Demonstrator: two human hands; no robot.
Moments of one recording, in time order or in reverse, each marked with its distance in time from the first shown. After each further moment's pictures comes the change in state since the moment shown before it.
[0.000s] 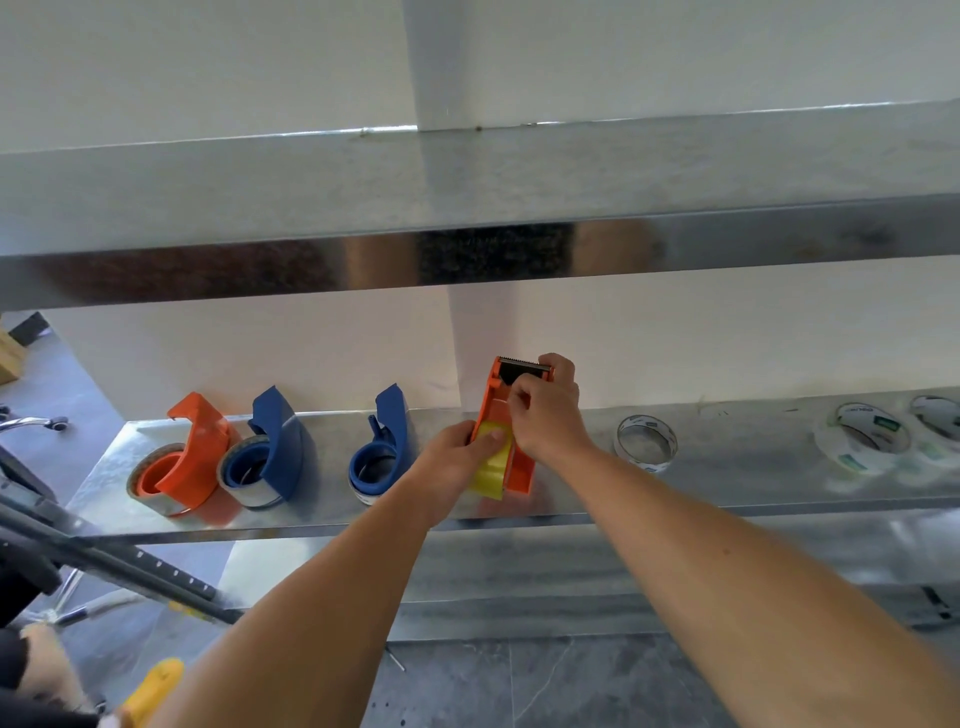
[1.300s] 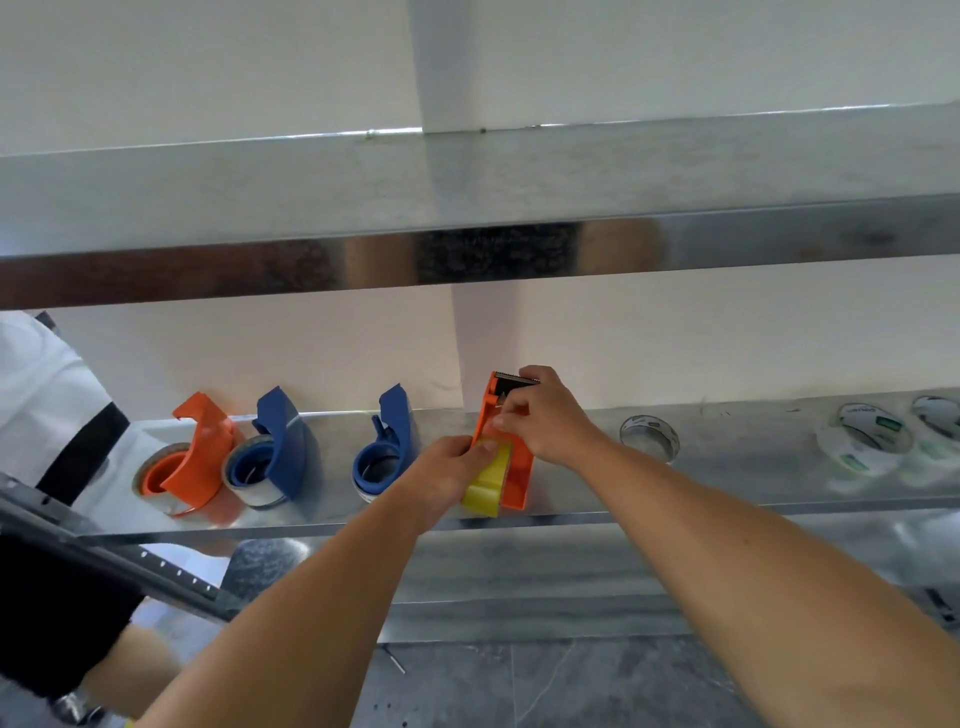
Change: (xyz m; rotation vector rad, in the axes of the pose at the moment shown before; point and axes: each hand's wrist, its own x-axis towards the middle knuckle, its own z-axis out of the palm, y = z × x) left_hand -0.012 -0.002 -0.010 0.075 -0.035 -0.064; right_hand 0.004 -0.001 -0.010 0.009 -0.263 -0.034
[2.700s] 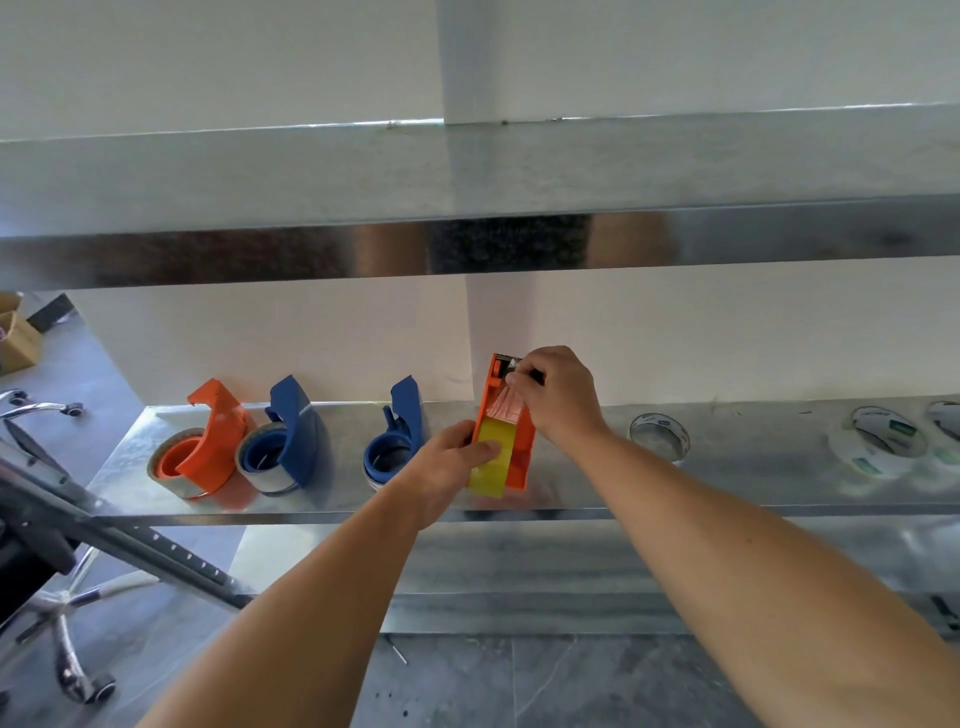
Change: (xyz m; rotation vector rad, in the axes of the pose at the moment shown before) left_hand -0.009 0.000 -0.009 -0.125 -0.022 0.008; right_hand 0.005 -0.012 0.003 0.035 0.324 -0.083
